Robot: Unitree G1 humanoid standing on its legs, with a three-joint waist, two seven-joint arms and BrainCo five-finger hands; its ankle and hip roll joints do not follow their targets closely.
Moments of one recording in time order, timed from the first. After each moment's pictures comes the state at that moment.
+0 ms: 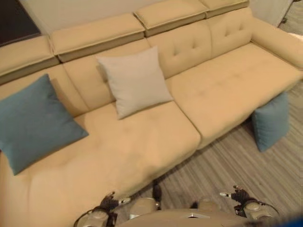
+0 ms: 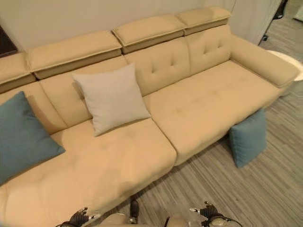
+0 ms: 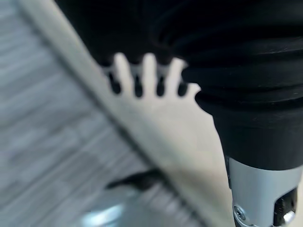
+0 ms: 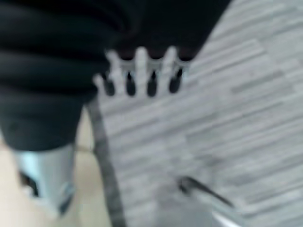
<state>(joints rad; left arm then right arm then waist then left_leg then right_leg) 0.05 0.27 -0.20 1.24 -0.11 -0.11 0.04 -0.06 -0.29 0.16 1.28 0.06 -0.10 -0.08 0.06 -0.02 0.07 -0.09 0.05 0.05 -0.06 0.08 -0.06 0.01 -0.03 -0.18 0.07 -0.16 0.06</state>
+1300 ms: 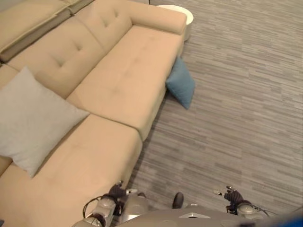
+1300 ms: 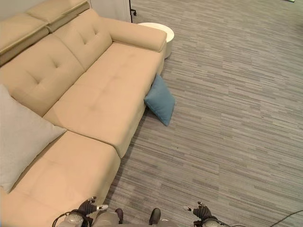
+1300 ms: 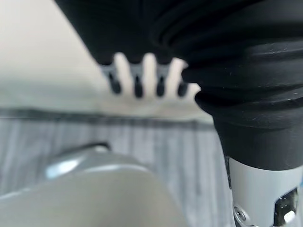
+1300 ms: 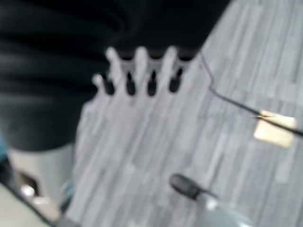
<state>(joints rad) -0.07 0.24 -0.25 1.24 -0.09 -0.12 0.05 -0.04 -0.25 0.17 1.26 0.18 -0.13 -0.07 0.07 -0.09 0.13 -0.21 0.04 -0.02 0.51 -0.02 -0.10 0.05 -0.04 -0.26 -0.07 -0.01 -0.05</state>
